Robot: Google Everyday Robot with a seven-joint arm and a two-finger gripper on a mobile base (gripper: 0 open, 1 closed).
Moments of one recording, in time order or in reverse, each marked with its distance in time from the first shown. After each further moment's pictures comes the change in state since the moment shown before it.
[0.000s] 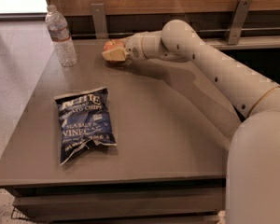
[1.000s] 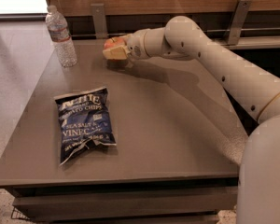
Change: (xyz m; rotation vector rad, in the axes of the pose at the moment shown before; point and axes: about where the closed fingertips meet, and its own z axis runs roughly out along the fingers) arm -0.013 0.011 -0.018 -0.008 -0.007 -0.032
